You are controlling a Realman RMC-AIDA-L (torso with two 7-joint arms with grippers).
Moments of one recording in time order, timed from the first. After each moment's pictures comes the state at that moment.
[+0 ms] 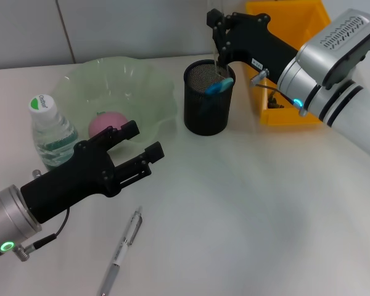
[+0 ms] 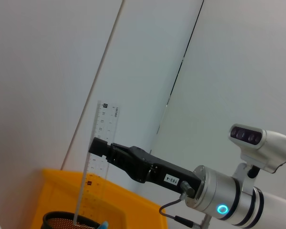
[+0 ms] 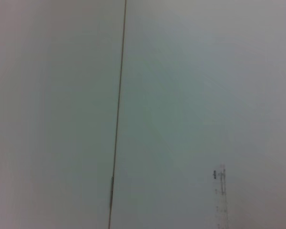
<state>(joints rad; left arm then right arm) -0.32 -2.01 1.75 0.49 0.66 1.36 -1.05 0.83 2.09 -0.70 -0.03 -1.10 -1.10 0.43</state>
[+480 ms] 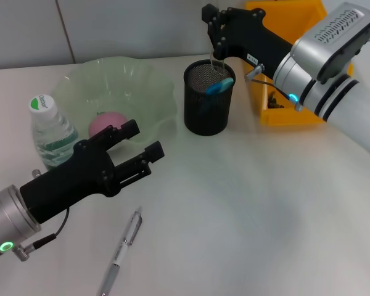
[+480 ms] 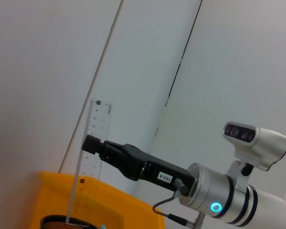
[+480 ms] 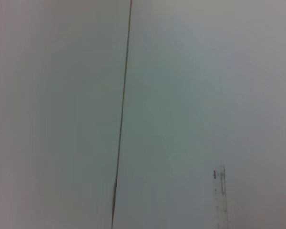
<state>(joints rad) -0.32 -2.01 1.74 0.49 0.66 1.38 -1.05 0.85 2.09 -0.70 -0.03 -1.10 -1.09 0.43</state>
